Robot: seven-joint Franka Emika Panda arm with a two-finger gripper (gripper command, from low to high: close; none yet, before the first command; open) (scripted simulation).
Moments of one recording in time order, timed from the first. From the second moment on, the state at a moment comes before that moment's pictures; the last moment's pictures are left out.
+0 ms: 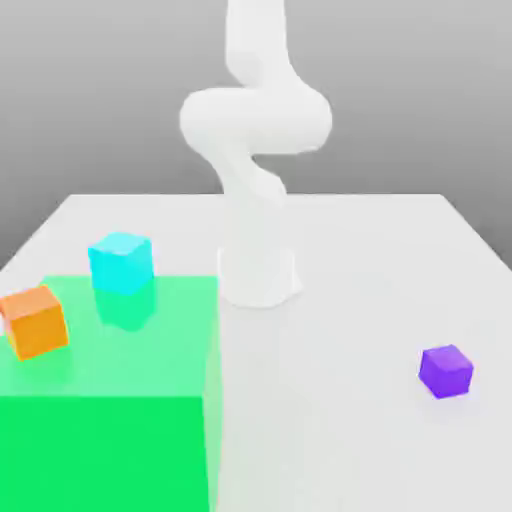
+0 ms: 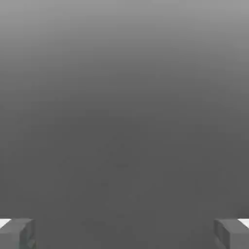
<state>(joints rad) 0.02 -0.71 0.05 -2.34 0.02 2.35 0.84</state>
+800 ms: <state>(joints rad) 0.35 0.18 0.40 -2.71 -0.25 2.87 1.51</state>
